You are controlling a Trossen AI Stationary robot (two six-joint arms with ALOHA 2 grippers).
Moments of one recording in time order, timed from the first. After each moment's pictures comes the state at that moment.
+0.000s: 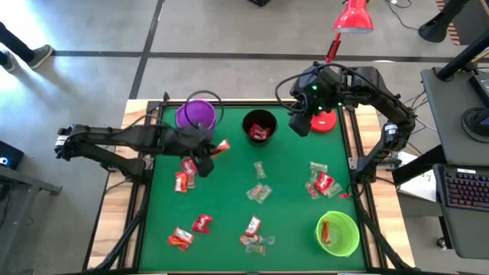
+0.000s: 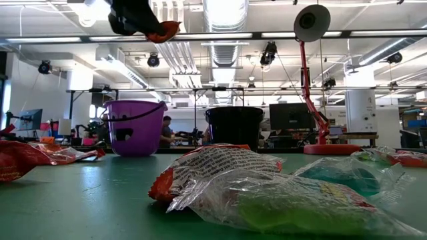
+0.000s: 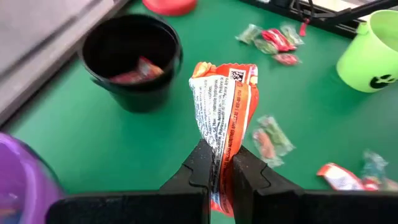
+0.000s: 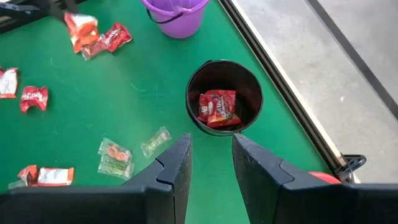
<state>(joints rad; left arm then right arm) -0.01 1.16 1.10 -0.64 -0.24 -0.33 -0.23 1.67 2.31 -1.57 0.10 0.19</state>
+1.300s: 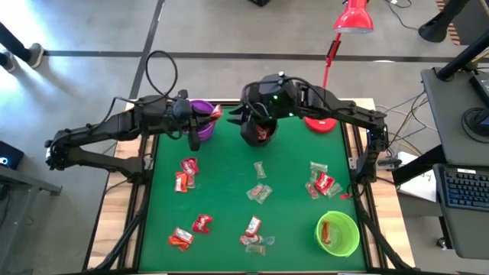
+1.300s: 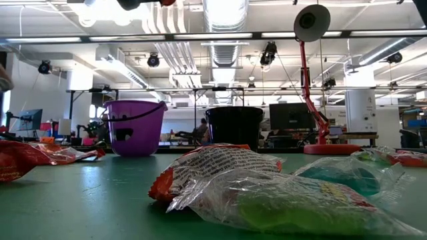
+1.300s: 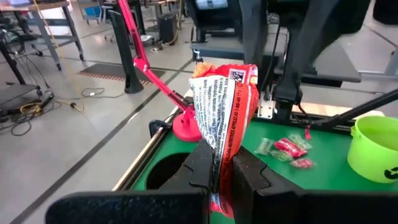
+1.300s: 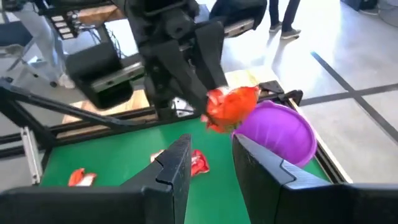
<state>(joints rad) 0.21 1.00 1.10 -0.31 -0.12 0.01 -0.15 1.84 2.18 -0.76 -0.05 0.10</state>
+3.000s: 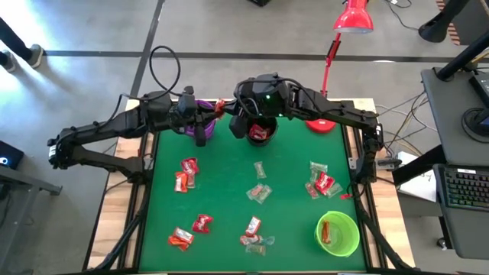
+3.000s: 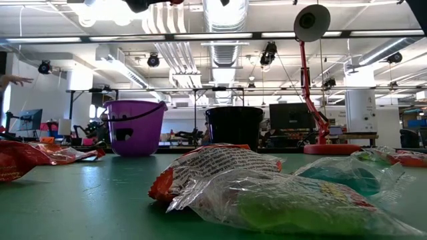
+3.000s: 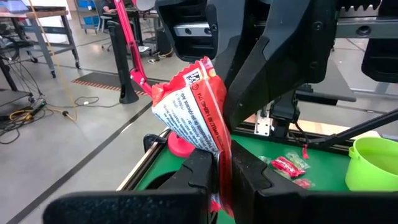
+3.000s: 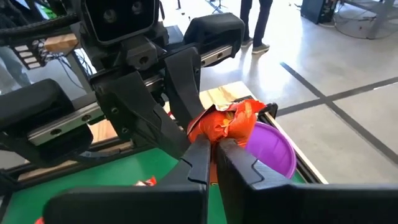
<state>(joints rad) 0.23 1.07 1.11 -0.20 -0.06 -0.01 -0.16 1.89 2.17 -0.62 0.06 0.14</state>
